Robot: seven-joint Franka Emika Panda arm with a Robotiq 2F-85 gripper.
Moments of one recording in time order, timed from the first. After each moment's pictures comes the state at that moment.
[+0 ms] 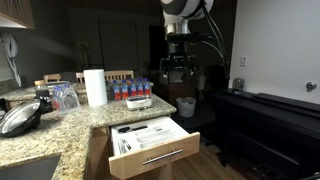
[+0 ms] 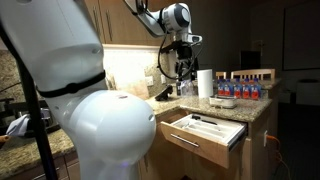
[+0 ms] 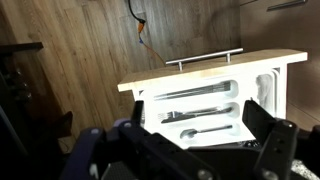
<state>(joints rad) 0.07 -0.24 0.20 -2.11 0.02 1.82 0.50</state>
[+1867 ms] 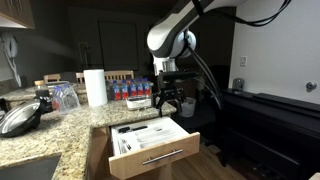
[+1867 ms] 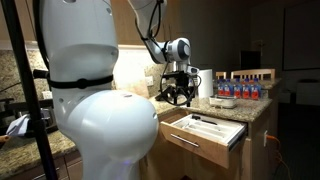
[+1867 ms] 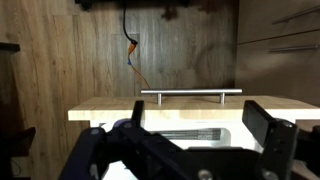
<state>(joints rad) 0.14 0.00 0.20 -2.18 0.04 2.00 0.39</state>
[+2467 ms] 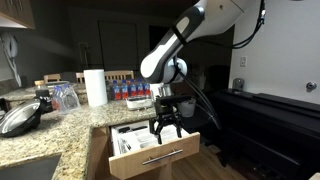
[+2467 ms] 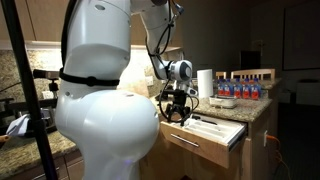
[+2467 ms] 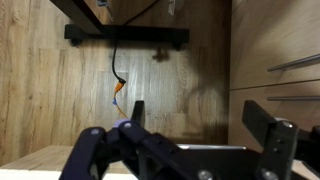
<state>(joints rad) 0.18 0.22 0.20 -2.16 0.11 2.00 0.31</state>
